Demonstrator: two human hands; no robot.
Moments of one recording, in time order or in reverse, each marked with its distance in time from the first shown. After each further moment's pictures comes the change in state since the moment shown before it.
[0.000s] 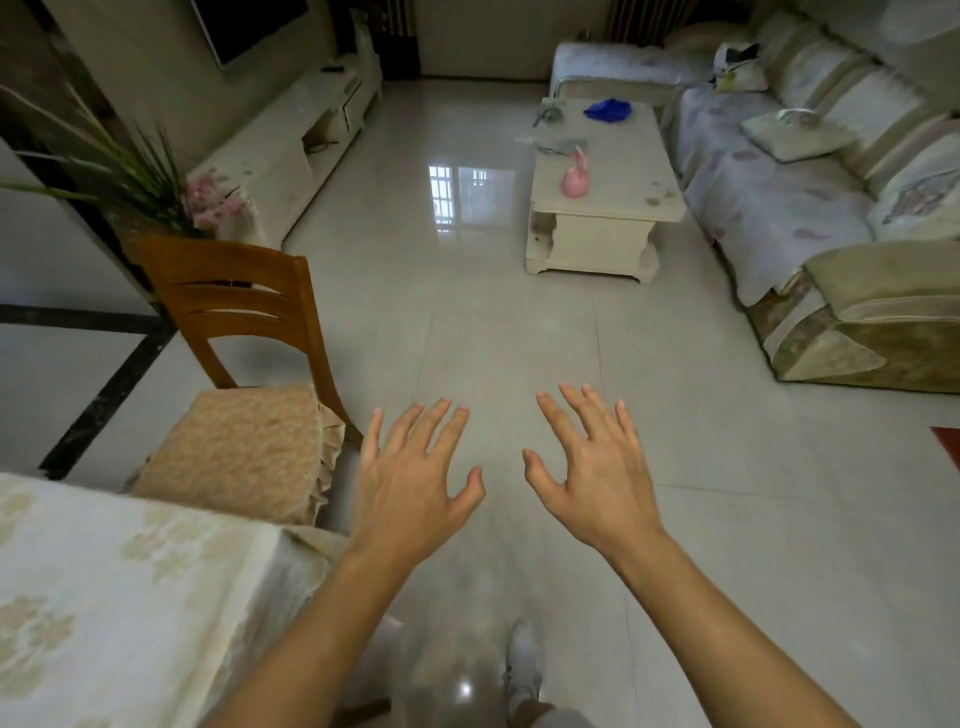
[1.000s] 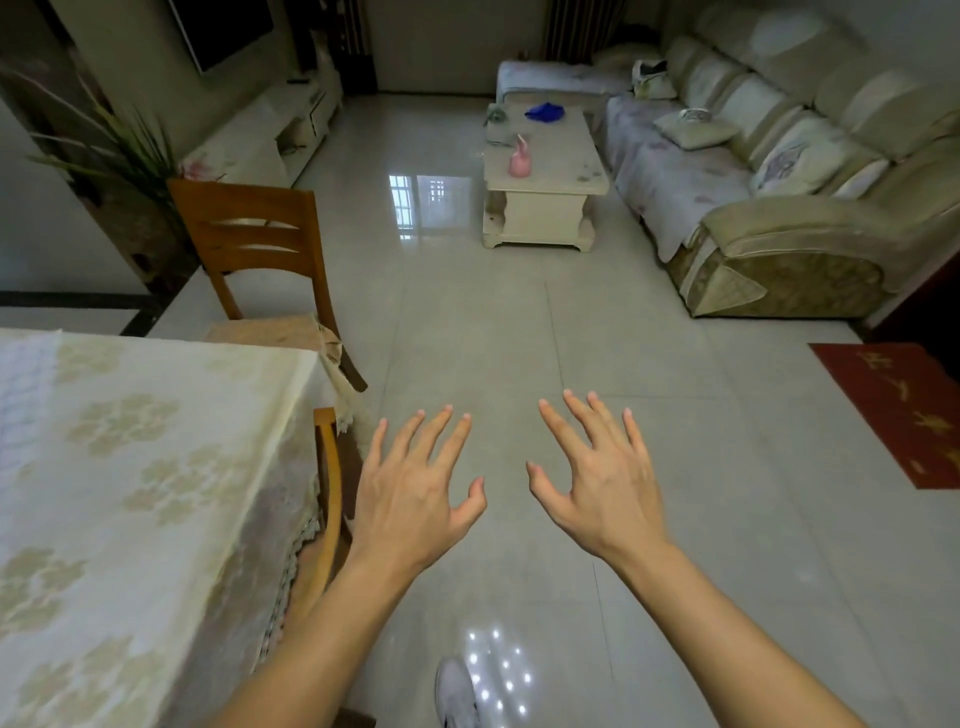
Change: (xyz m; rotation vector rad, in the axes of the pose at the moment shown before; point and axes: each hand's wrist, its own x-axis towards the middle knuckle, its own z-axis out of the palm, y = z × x) left_hand -0.393 0.091 -0.121 -0.032 0.015 0.114; right_hand -0.417 -0.099 -0.114 -0.086 0.081 0.041
